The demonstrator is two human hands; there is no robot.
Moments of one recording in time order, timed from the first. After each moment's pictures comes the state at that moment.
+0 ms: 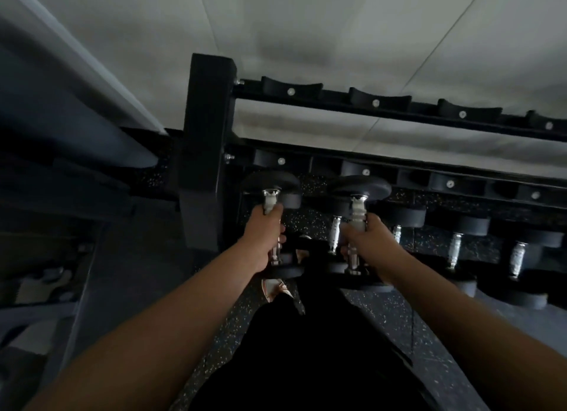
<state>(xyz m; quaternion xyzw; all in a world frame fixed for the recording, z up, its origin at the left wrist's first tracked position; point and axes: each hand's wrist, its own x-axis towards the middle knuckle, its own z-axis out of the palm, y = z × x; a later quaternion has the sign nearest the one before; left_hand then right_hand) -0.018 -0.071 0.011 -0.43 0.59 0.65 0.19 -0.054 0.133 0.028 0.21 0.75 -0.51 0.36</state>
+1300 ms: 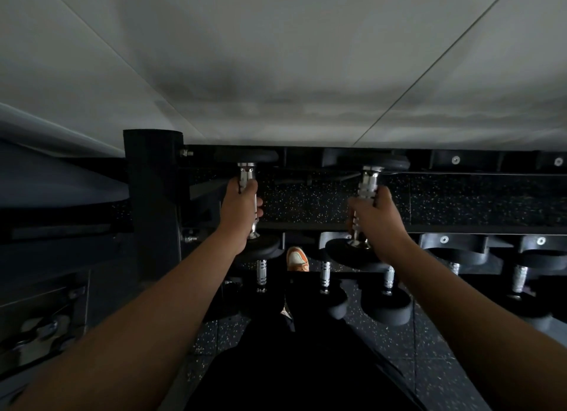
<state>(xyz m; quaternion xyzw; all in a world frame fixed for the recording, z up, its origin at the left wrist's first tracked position) -0.257 -0.095 -0.021 -0.40 0.65 0.63 0.13 -0.276 0.141 0.010 0.27 0.76 -0.53 0.26</state>
